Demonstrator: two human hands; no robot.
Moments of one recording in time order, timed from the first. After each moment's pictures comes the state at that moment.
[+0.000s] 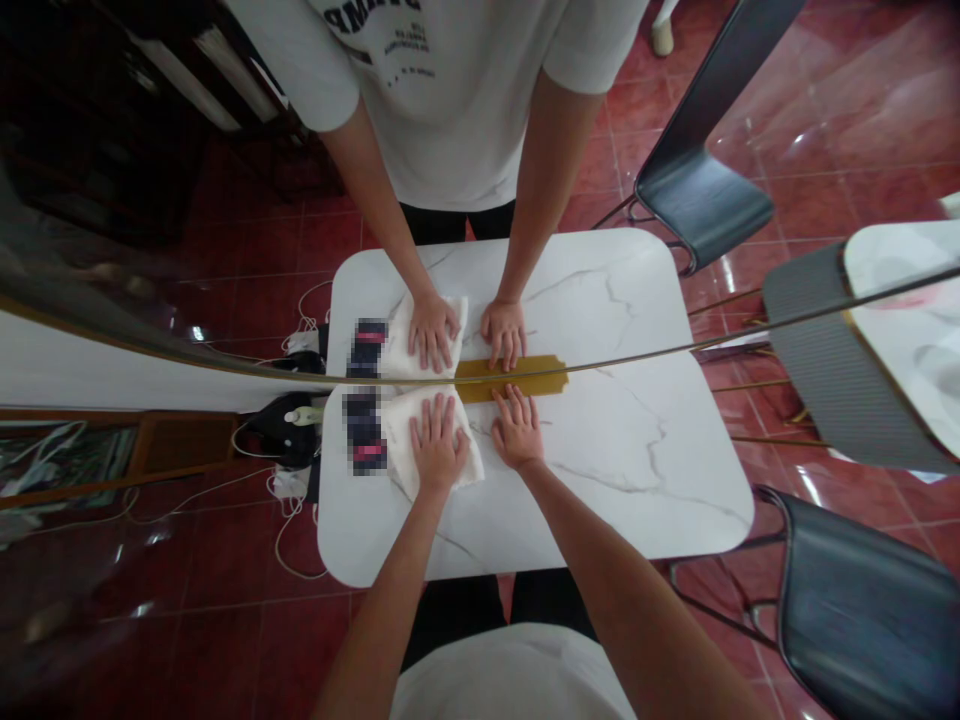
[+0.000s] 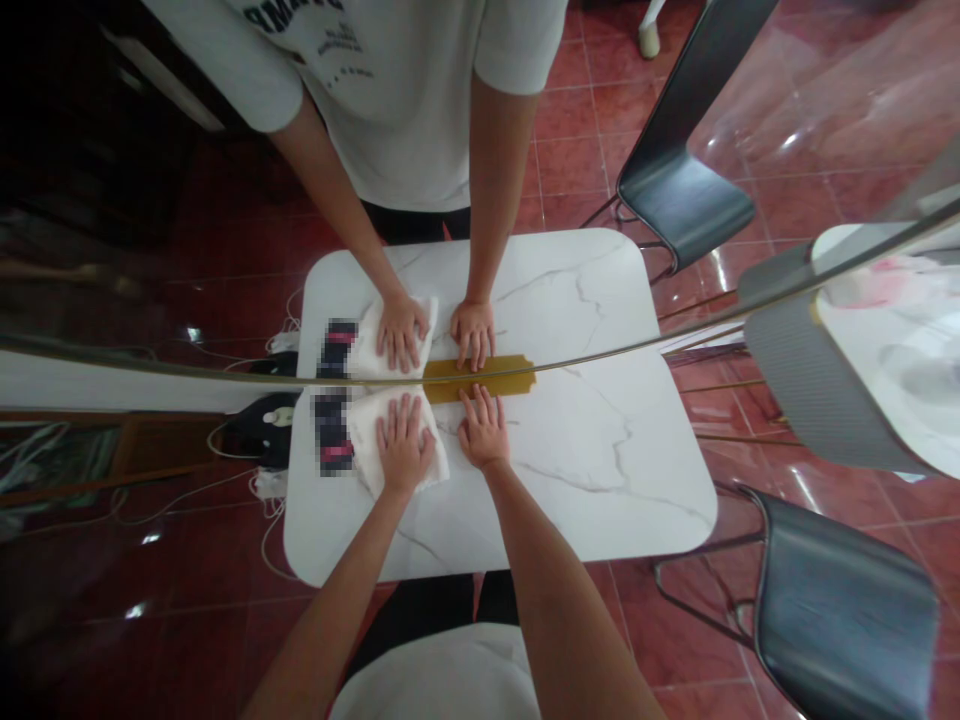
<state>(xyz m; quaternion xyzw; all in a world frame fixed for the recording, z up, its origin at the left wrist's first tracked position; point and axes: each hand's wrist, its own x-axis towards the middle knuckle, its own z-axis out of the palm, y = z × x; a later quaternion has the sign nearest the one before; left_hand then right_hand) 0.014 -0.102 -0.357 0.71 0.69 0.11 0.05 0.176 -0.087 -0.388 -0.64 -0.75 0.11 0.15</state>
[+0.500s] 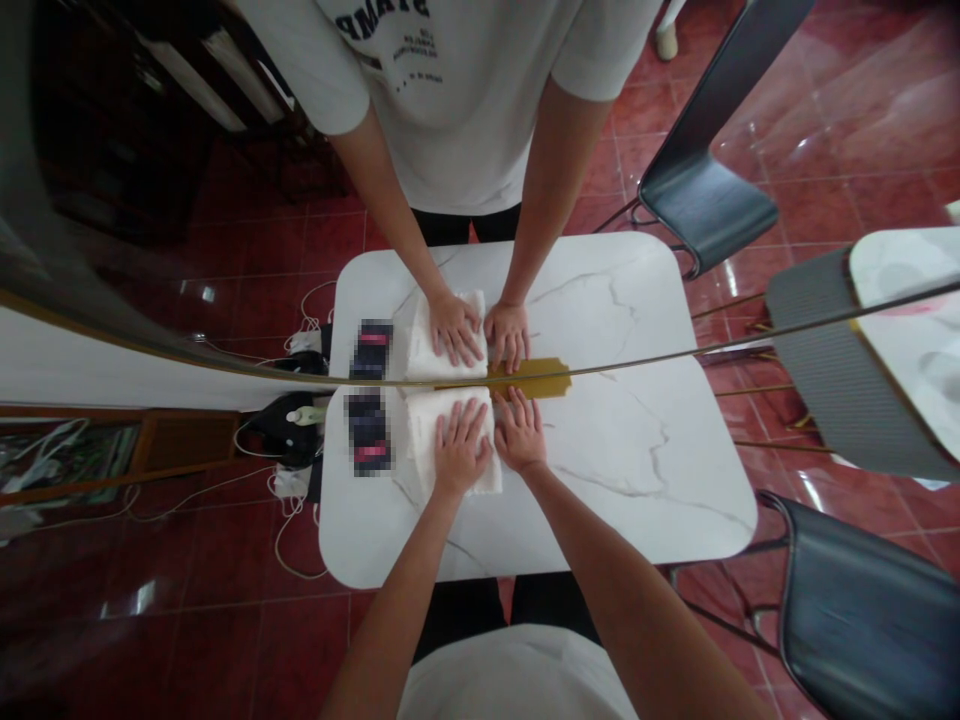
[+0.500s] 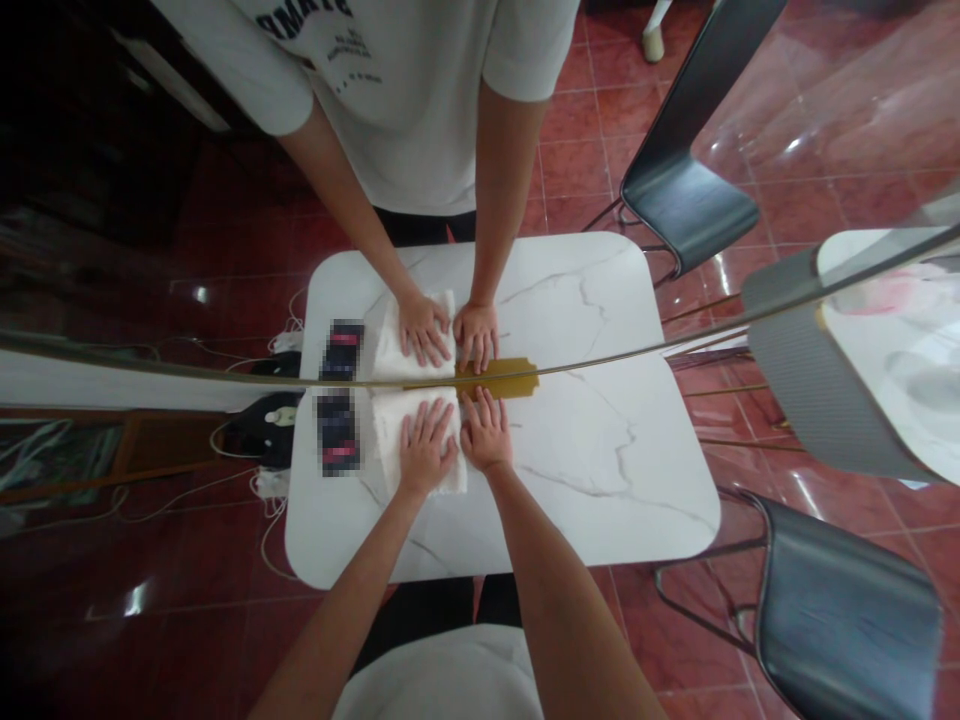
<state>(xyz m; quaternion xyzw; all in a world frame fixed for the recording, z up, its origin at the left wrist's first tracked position) 0.035 -0.104 -0.357 0.77 0.62 0.10 0.08 0.176 -0.087 -0.388 -0.63 -0.75 0.11 0.15</state>
